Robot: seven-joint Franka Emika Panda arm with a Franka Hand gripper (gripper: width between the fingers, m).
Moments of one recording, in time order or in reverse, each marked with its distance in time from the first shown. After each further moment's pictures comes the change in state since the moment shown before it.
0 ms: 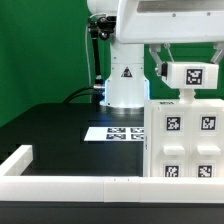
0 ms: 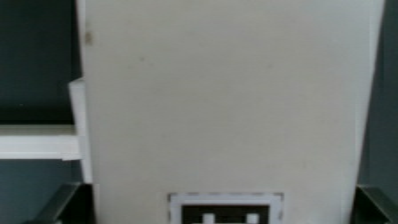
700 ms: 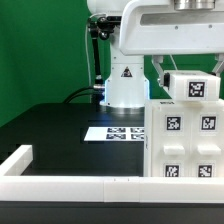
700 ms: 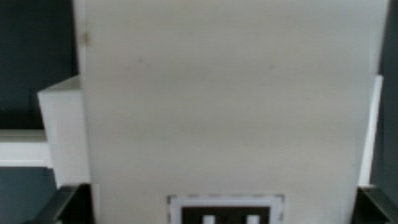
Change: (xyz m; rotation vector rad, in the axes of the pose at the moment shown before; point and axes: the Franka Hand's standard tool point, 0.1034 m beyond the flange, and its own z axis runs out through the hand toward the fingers) arm 0.002 -0.001 0.013 0.001 0.043 -0.007
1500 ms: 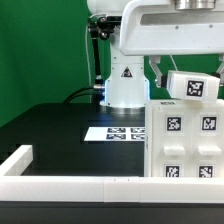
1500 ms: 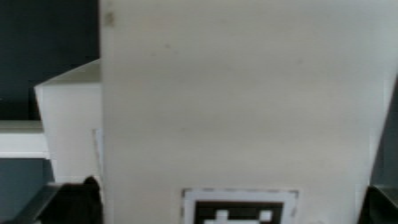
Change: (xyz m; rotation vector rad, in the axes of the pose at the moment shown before) arm 0.001 0.000 0.001 0.000 0.005 0.000
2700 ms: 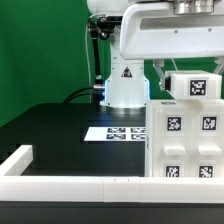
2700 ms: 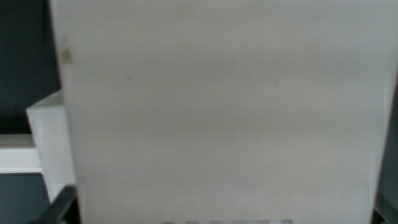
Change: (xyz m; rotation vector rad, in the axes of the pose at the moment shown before) arm -0.005 -0.001 0.004 0.013 -0.010 0.021
